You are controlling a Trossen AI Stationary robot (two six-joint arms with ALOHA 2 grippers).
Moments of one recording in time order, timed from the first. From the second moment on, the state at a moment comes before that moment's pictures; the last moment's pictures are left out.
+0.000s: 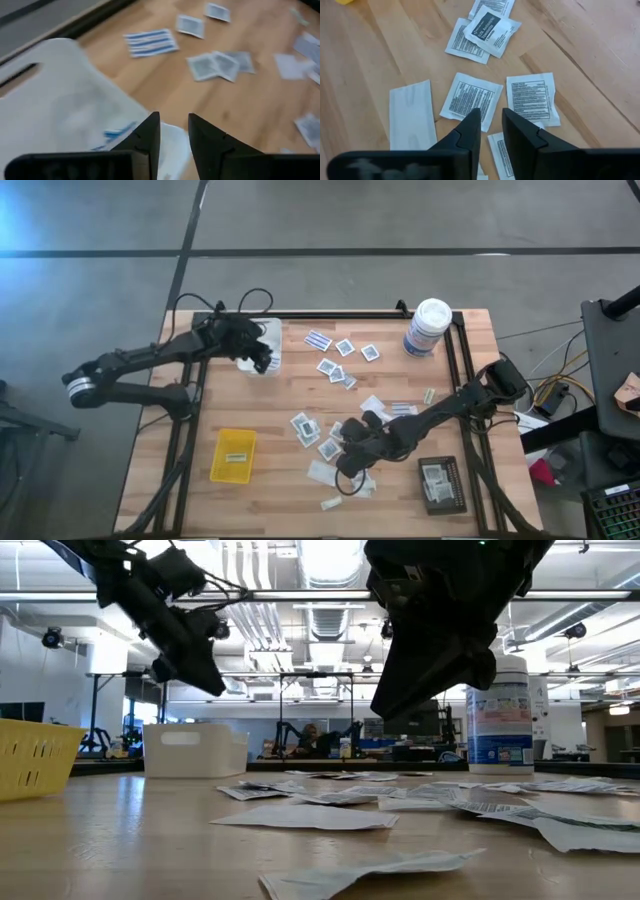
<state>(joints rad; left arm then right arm) 0.52 1.05 0.70 -0.36 0.04 -0.23 0.42 1.81 1.14 -0.36 0.41 0.94</state>
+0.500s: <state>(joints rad) -0.07 1.05 0.70 -0.34 -0.11 -0.28 0.42 1.81 1.14 -0.31 0.42 0.93</state>
